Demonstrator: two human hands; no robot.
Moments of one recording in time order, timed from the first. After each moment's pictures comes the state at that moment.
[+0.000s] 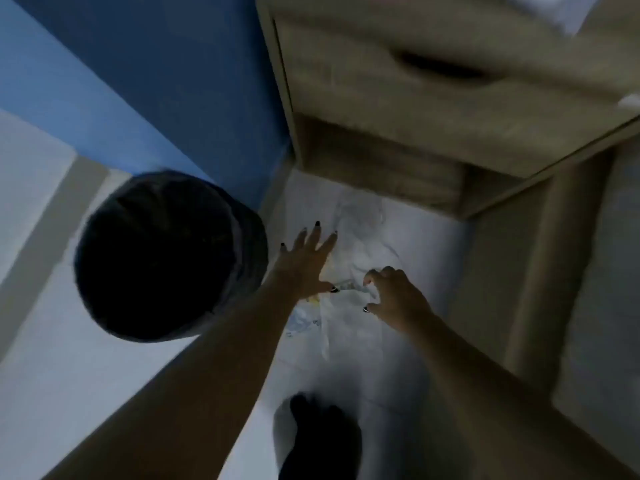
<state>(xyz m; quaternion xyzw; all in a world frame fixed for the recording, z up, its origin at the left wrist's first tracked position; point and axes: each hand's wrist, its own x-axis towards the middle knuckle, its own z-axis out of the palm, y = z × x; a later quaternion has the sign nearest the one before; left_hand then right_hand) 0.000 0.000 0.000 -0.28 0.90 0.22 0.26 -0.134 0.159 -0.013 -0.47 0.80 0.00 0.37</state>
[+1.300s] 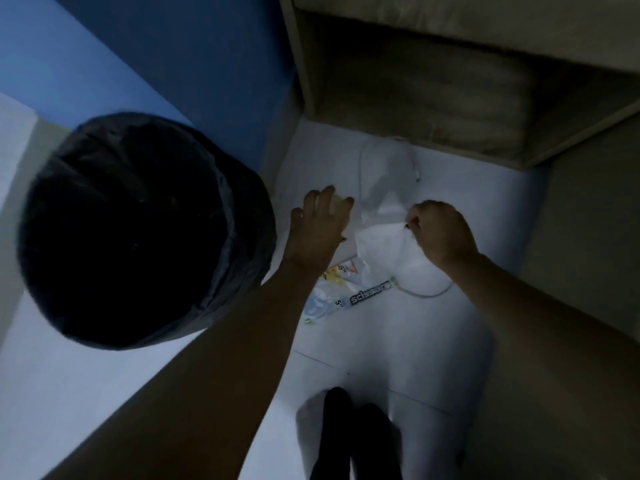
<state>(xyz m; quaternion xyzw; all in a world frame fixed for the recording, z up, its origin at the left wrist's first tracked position) 0.015 -0.001 -0.123 -0.32 0.93 0.09 0.13 -0.161 0.123 -0.147 -0.48 0.85 -0.07 0.20</state>
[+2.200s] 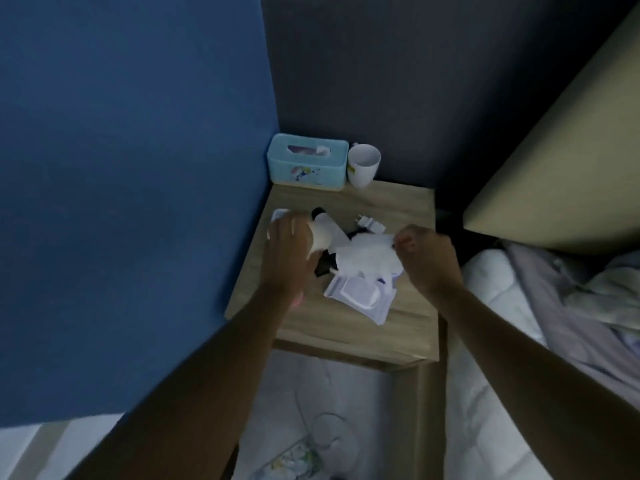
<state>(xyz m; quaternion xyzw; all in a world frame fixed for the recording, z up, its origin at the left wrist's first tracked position) -0.269 -0.157 0.353 -0.30 0.93 0.14 -0.16 -0.427 0.009 0.387 -0.37 0.91 -0.19 0.06</state>
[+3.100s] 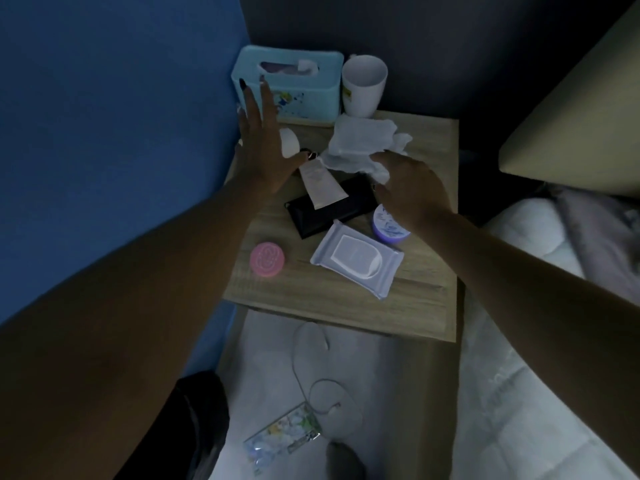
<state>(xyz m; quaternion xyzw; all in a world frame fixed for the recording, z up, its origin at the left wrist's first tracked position) -0.371 -0.242 0.291 -0.37 0.89 0.24 -0.13 -0.494 -0.042 0.291 -0.44 0.87 -0.19 0.09</state>
